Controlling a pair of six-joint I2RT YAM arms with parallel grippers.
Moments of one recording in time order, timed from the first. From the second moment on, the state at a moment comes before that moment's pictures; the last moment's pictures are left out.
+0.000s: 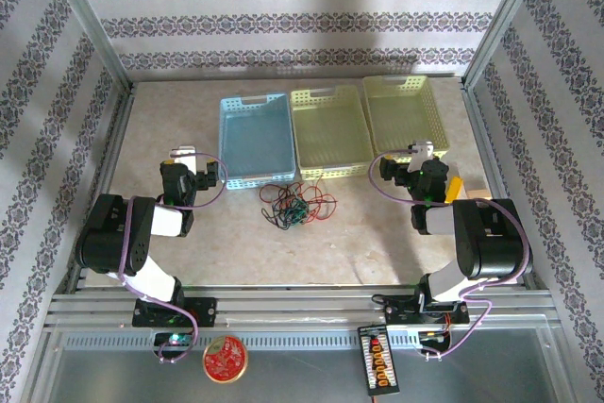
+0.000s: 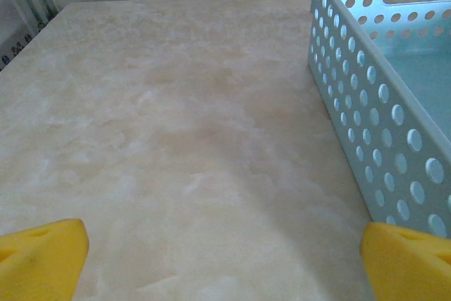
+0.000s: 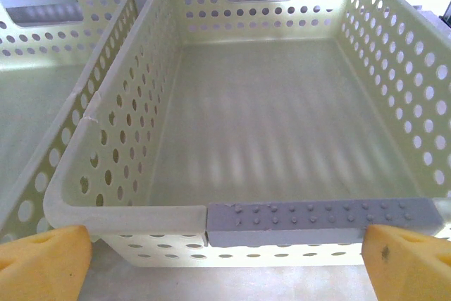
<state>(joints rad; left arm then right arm) -0.02 1.59 0.37 0.87 -0.15 -0.01 -0.02 1.54 0.36 0.85 -0.09 0.05</state>
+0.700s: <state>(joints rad) -0.02 1.28 0.53 0.50 -0.34 -0.06 0.02 1.13 0.47 0.41 0.28 0.21</state>
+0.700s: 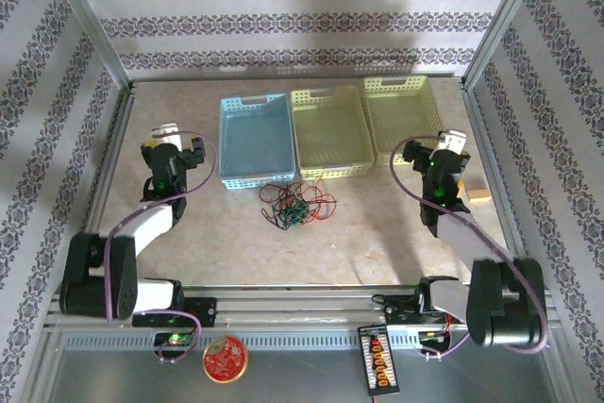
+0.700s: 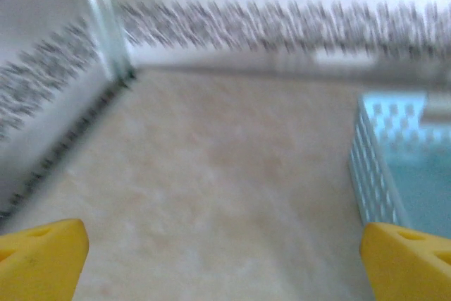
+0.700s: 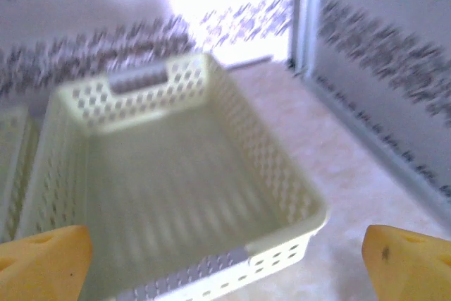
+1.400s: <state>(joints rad) -0.70 1.25 0.61 0.05 -0.22 -0.41 0.64 1.36 0.80 -0.34 -0.07 0.34</state>
